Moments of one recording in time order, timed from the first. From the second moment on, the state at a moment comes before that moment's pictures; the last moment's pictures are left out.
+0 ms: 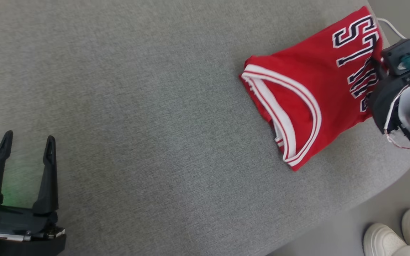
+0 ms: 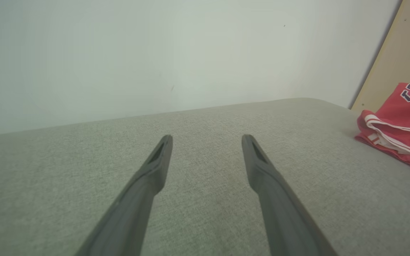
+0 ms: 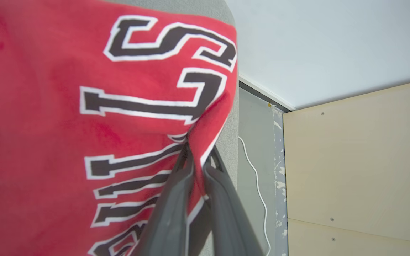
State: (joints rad) left arm -0.09 0.35 0.03 -0.22 -0.26 -0.13 -0.26; right arm -0.82 -0.56 0.39 0.45 0.11 0.13 0.38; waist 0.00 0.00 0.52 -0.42
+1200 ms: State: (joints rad) left arm -0.09 0.29 0.04 -0.19 -0.27 -0.13 -0.26; right arm -0.71 -0.48 0.14 0.45 0.02 0.13 0.16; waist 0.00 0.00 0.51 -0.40
